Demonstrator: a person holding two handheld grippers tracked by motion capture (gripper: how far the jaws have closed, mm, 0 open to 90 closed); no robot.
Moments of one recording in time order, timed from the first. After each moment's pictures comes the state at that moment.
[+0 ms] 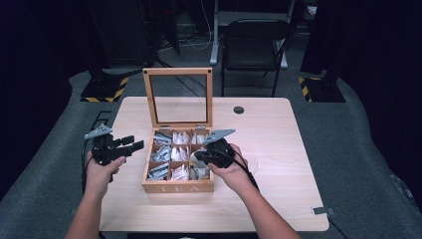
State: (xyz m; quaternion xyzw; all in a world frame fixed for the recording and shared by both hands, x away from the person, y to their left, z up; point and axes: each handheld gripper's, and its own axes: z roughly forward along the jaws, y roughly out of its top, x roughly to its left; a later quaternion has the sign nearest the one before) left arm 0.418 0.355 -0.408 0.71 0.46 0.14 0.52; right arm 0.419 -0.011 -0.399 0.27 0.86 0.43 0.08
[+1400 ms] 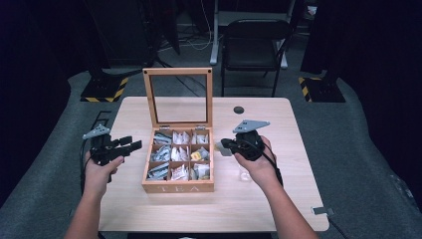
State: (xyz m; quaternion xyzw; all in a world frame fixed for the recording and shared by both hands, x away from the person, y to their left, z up) left arm 0.418 0.361 -0.411 0.70 0.47 0.14 0.51; right arm 0.416 -0.083 -0.361 0.32 0.82 0.44 0.16
